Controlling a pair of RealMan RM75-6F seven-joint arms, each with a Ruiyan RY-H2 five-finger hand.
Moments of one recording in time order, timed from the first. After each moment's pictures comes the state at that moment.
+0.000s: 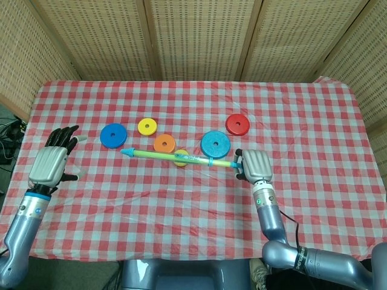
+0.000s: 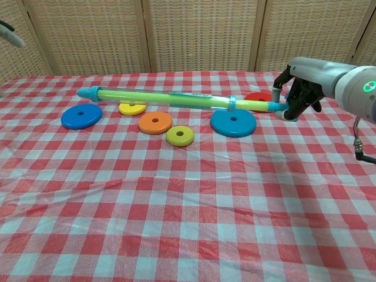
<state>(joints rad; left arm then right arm) -0.44 -1.17 -0.27 -1.72 1.22 1.13 0.22 0.71 -1.58 0.39 -1.71 -0.67 1.20 -0.71</state>
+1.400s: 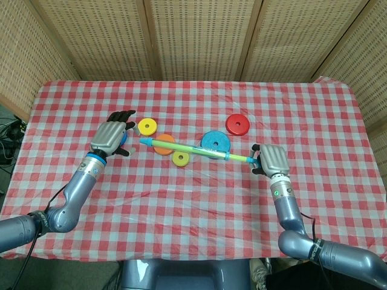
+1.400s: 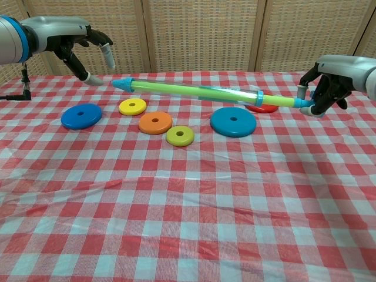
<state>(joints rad) -0.89 -1.32 -0.30 -1.57 0.74 0.85 0.34 0.72 -1.45 0.32 -1.65 -0.63 1.10 -0.52</state>
